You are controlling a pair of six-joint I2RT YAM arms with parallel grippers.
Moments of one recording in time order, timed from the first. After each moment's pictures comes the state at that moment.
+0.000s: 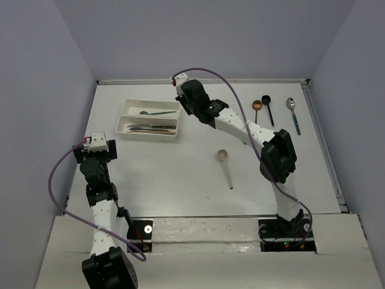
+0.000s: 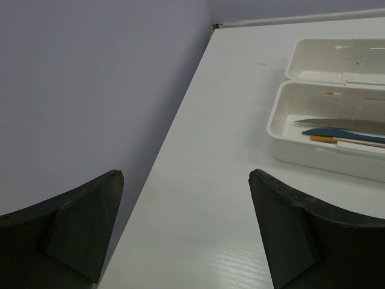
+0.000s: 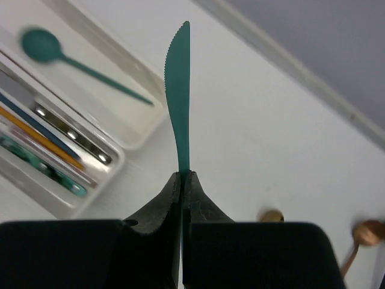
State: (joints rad) left arm 0.36 0.64 0.20 0.42 0.01 0.25; right arm 0.71 2.14 1.92 -0.39 0.30 -0.08
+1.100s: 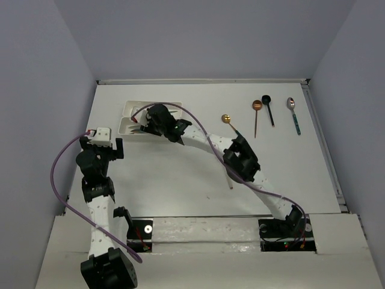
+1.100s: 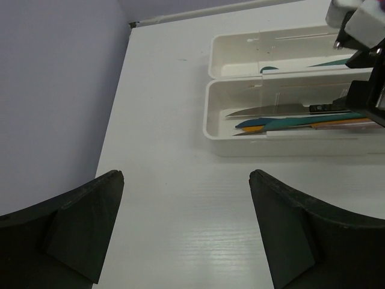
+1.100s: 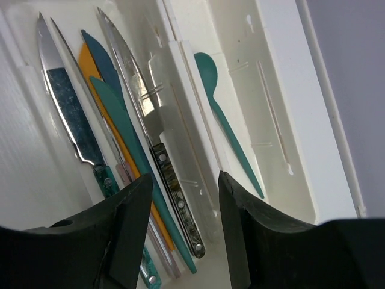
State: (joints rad) left arm 0.36 0.66 0.34 0.19 0.29 0.23; right arm 0.93 2.54 2.27 -0.23 0.19 -0.59
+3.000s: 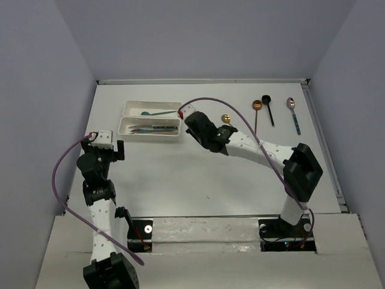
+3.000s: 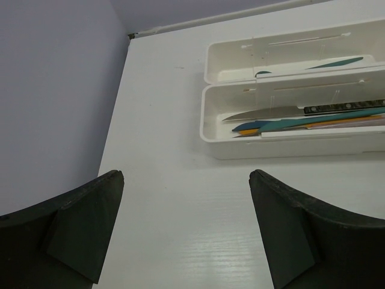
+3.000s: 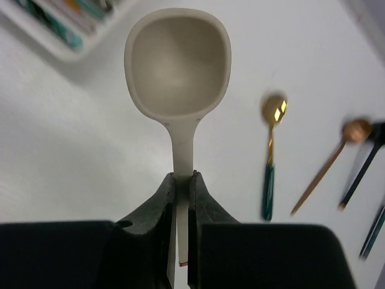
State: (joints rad) left arm 0.36 0.61 0.31 0.20 0.31 0.24; right arm 0.88 1.75 1.34 -0.48 0.52 0.01
